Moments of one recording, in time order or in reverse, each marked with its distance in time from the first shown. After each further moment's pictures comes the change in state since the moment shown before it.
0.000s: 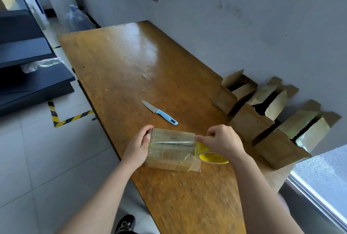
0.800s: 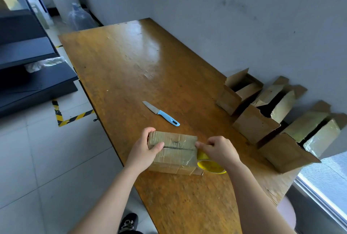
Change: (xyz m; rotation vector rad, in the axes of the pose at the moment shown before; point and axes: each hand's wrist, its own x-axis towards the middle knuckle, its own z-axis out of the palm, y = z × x) left_hand 0.005 0.011 0.006 0.011 -0.051 -0.138; right_hand 0.010 0.016 0.036 0.119 -0.160 0.189
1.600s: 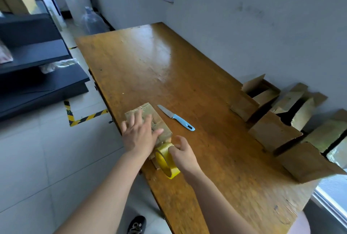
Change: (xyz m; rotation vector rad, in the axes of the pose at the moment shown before) left_hand 0.032 0.007 -0.061 0.953 0.359 0.047; right_hand -0.034 -0.125 0.082 0.691 -0.273 0.015
